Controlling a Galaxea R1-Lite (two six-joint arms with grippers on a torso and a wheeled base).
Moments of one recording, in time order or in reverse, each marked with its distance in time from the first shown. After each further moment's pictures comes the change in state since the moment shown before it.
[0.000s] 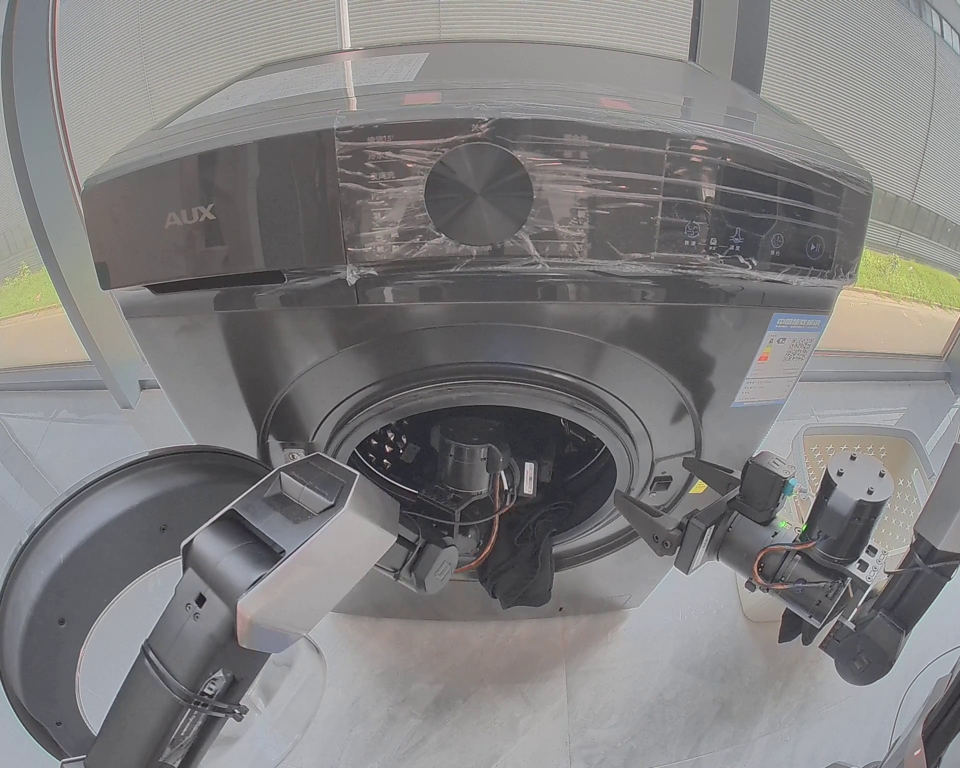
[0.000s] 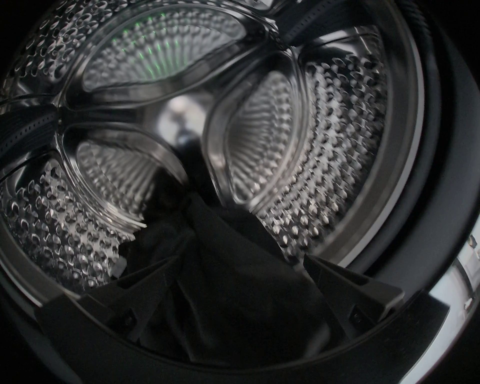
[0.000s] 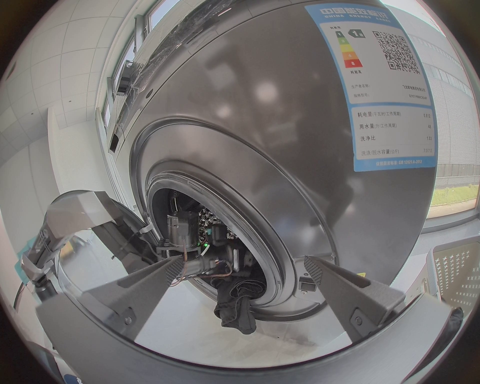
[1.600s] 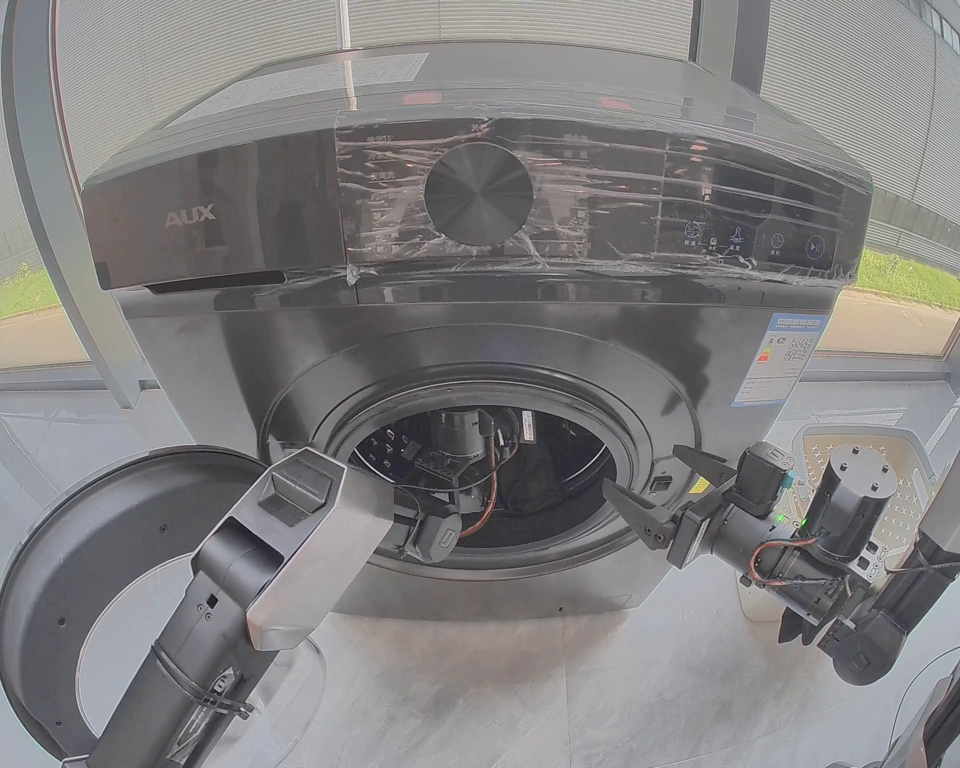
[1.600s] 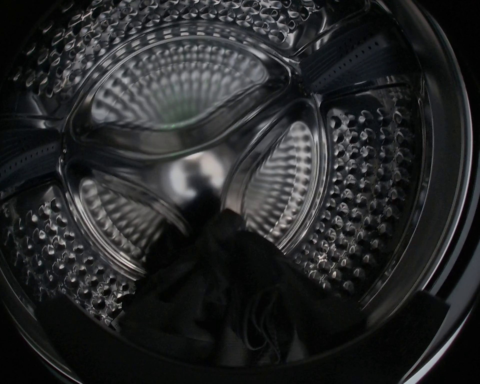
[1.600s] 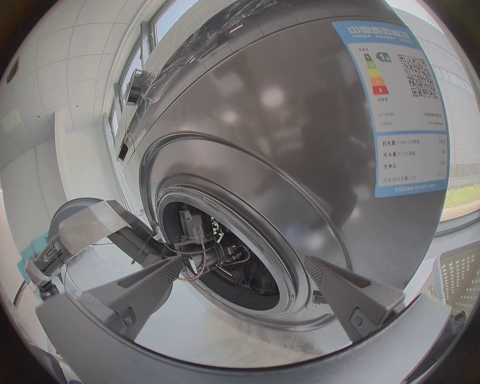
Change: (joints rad) left arm 0.028 0.055 -0.232 -0.032 0.016 -0.002; right arm 0.034 -0.020 -0.029 0.000 0.002 0.004
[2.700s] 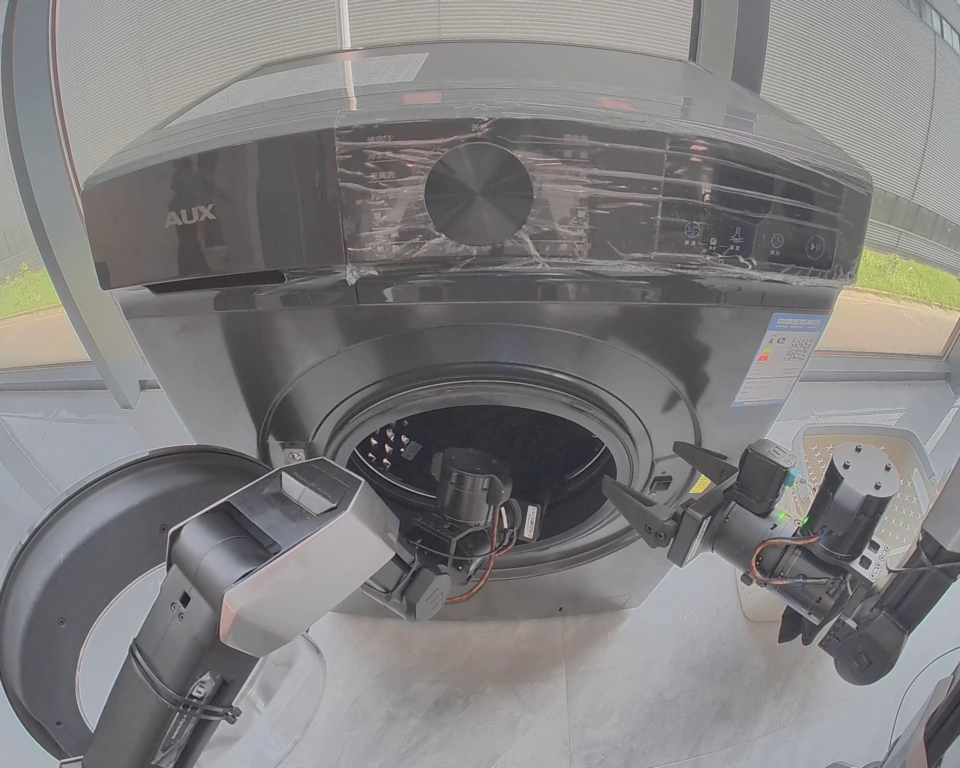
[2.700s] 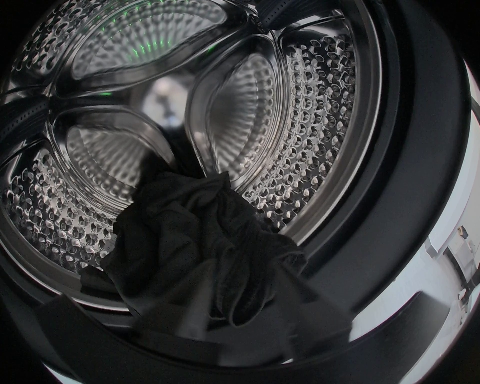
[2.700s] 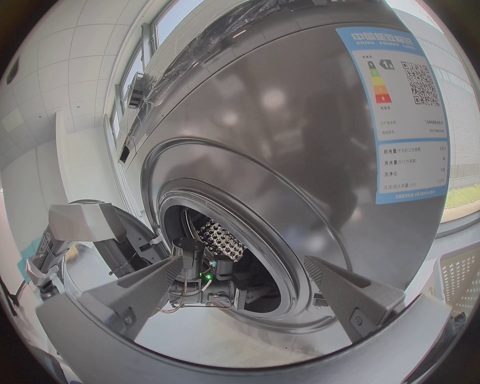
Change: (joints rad) left arm -0.055 -0.122 0.451 0.023 -0.101 0.011; right arm 0.003 -0.008 -0.003 0.000 0.000 -0.001
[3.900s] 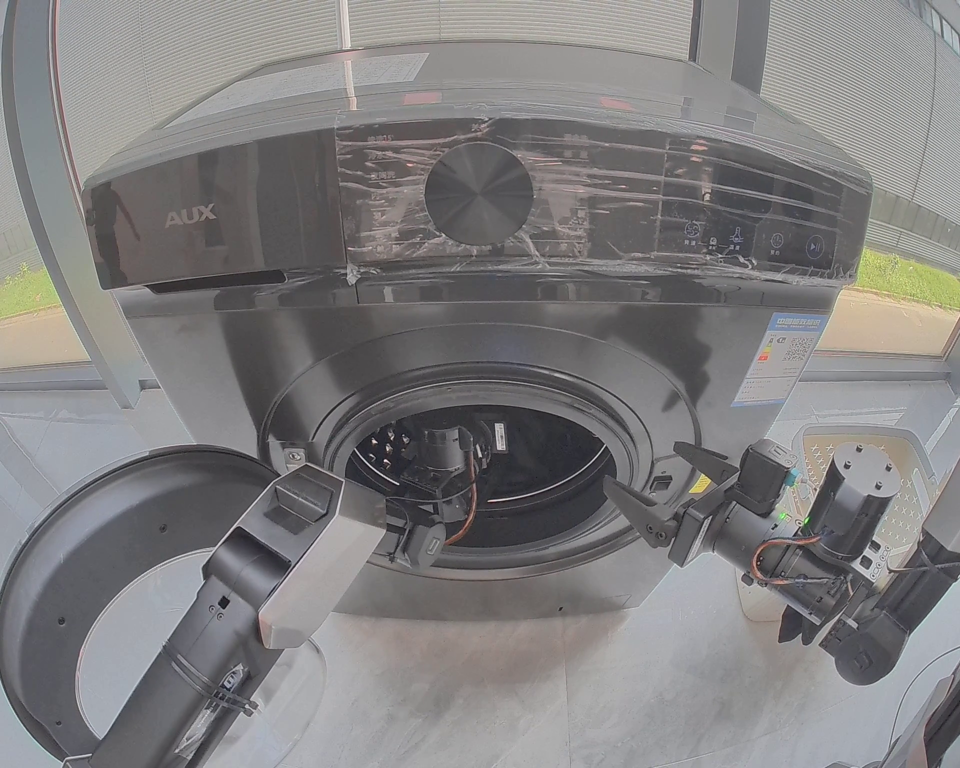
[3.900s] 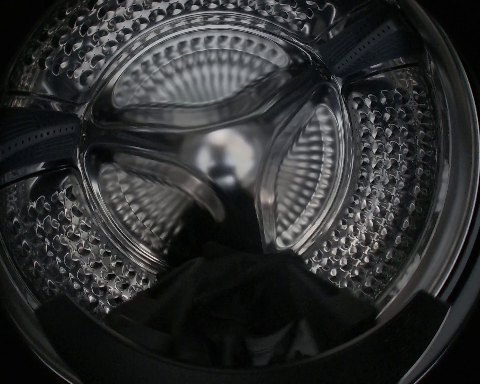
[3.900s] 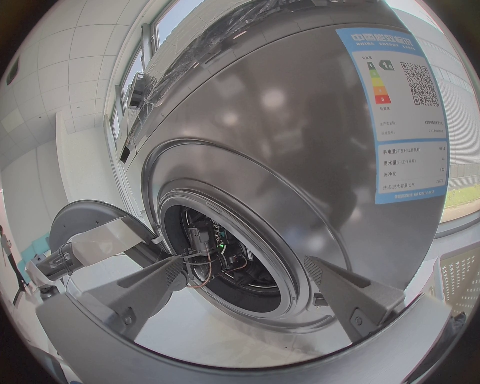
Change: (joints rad) left arm 0.106 0.213 -0.506 -0.050 0.169 0.014; right arm -0.001 -0.002 0.002 0.000 0.000 0.001
